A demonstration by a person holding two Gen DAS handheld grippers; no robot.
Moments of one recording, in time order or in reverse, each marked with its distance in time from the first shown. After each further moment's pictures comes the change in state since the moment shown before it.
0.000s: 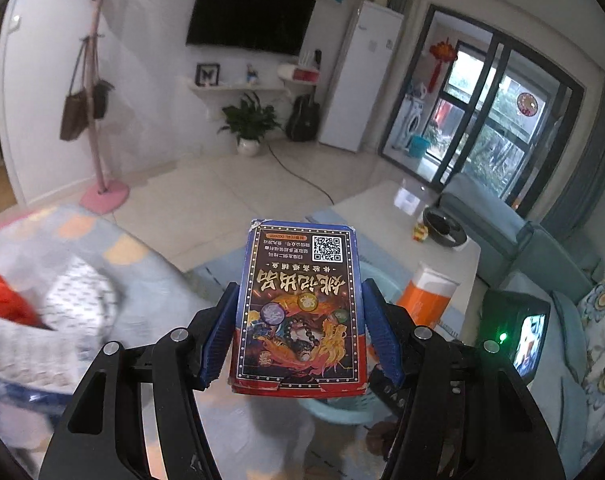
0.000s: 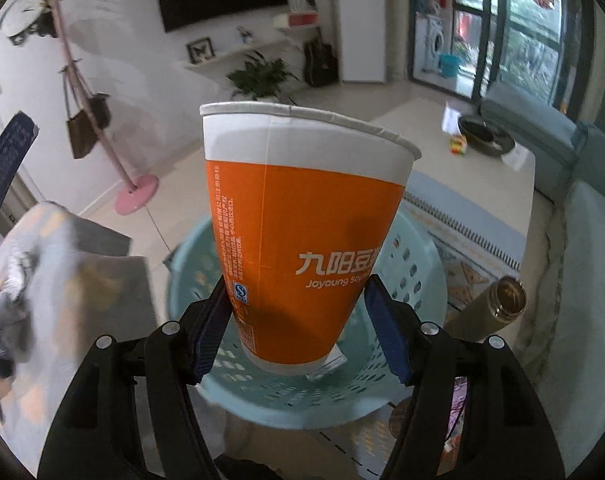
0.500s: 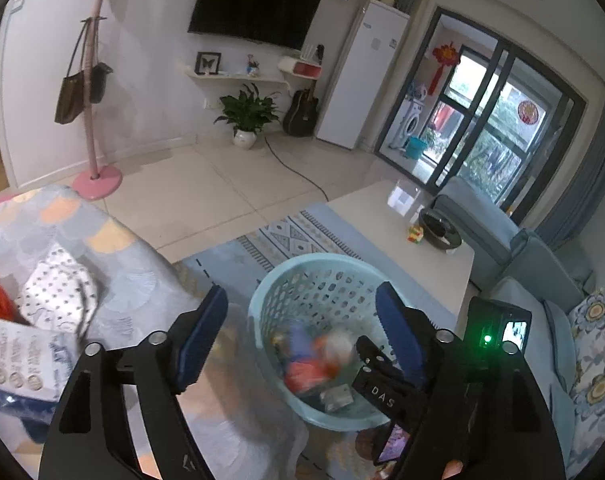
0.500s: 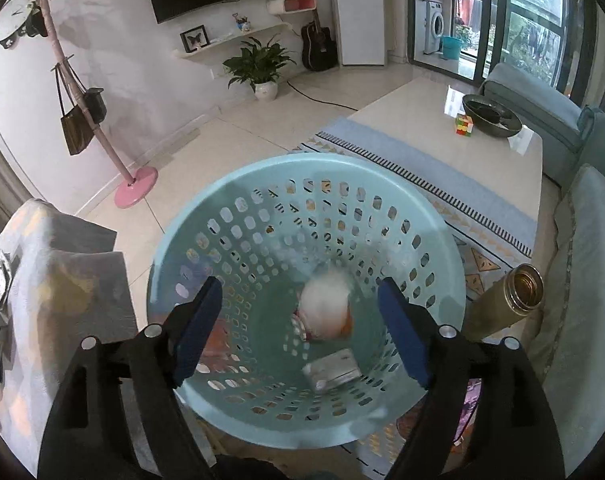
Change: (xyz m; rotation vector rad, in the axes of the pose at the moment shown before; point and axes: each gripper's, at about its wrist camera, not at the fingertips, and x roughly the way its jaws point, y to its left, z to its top) left arm 0.003 0.017 -0.004 -0.047 -0.001 -0.028; right arm 0.023 0.000 -0.002 0.015 0.037 0.019
